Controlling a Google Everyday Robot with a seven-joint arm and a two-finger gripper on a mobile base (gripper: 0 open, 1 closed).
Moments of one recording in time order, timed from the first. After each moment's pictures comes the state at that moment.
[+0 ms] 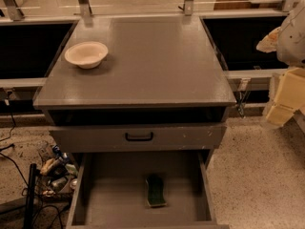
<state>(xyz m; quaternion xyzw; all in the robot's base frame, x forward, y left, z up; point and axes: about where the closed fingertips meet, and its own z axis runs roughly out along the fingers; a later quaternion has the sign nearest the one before) 0.438 -0.216 0.978 -0.60 0.78 -0.04 0.16</state>
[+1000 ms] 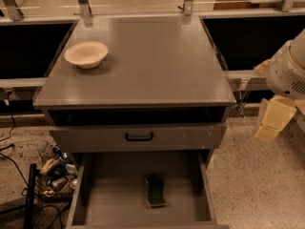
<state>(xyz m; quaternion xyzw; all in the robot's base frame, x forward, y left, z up) 0.452 -0.235 0.908 -0.58 0.80 -0.02 0.16</state>
